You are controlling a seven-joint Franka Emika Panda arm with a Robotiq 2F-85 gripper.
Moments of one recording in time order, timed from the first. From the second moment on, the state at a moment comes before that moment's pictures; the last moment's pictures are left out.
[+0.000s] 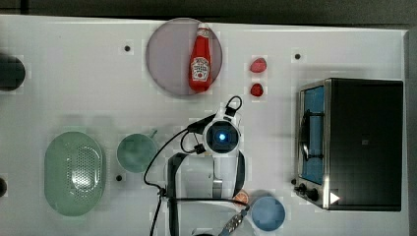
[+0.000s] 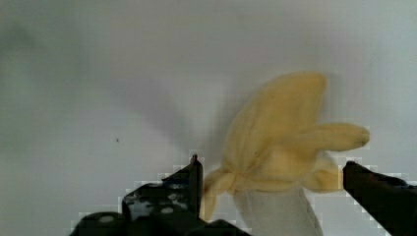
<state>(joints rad) -0.01 0.36 -0.03 -2.46 -0.02 1.19 -1.23</state>
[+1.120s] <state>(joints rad) -0.02 0.03 -0.04 -2.45 -0.02 0.78 -1.24</state>
